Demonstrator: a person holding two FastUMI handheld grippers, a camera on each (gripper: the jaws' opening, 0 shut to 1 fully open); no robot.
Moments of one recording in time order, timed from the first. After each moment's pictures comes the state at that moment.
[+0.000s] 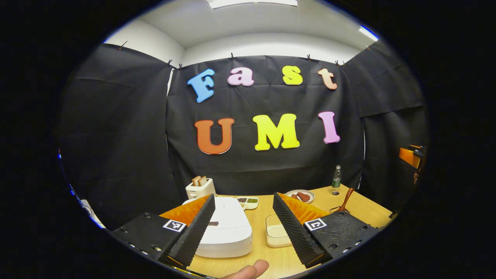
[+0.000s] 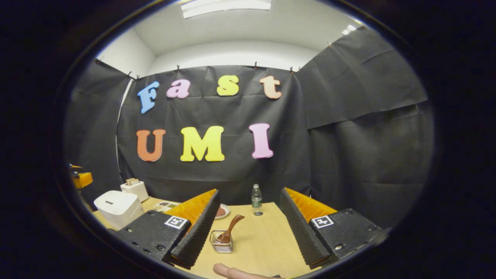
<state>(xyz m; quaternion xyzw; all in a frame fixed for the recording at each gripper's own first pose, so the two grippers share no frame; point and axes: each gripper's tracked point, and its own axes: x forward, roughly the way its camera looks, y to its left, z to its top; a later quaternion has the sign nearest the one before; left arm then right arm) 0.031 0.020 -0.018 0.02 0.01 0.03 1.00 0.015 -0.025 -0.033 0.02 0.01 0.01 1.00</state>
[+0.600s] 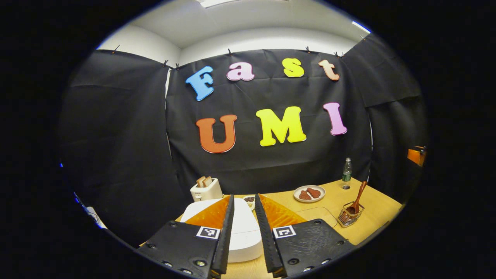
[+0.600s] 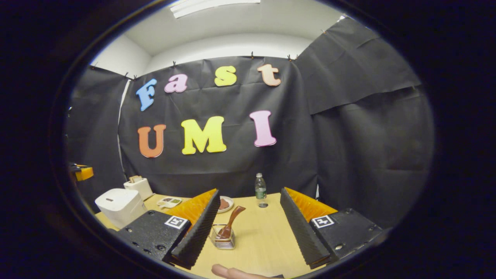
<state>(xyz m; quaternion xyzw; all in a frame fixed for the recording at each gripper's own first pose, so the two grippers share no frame) 0.070 0.030 -0.033 0.06 0.03 0.03 1.00 0.044 -0.049 -0.076 0.04 0.03 0.02 1.00</state>
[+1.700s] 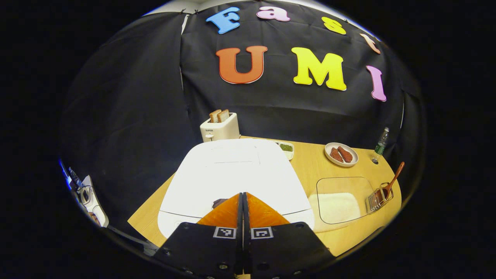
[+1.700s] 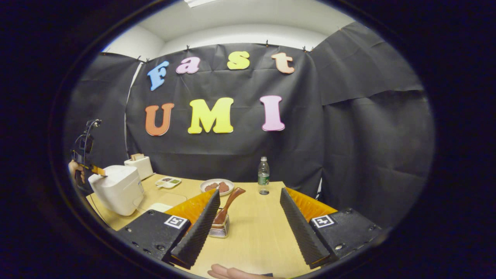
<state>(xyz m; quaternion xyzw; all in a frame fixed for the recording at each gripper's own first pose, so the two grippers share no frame) 0.137 0.121 -0.183 0.00 0.25 0.12 0.96 0.049 -0.039 -0.130 -0.01 0.08 0.06 1.00</state>
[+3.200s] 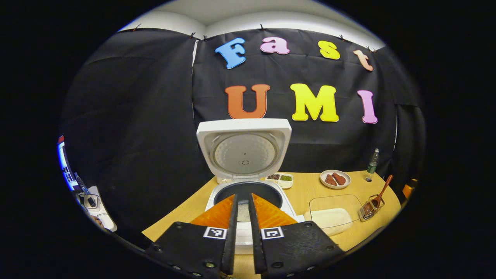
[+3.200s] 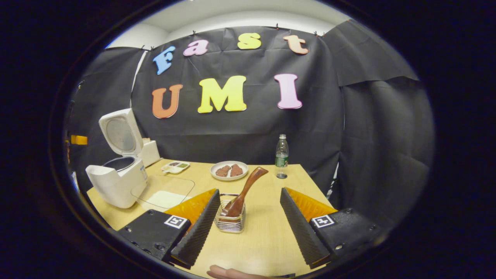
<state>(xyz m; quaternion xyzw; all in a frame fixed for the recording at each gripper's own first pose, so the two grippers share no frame) 0.067 0.129 -0.091 -0.01 0.12 0.12 0.99 0.093 0.020 -0.207 -0.01 0.14 0.10 0.98</state>
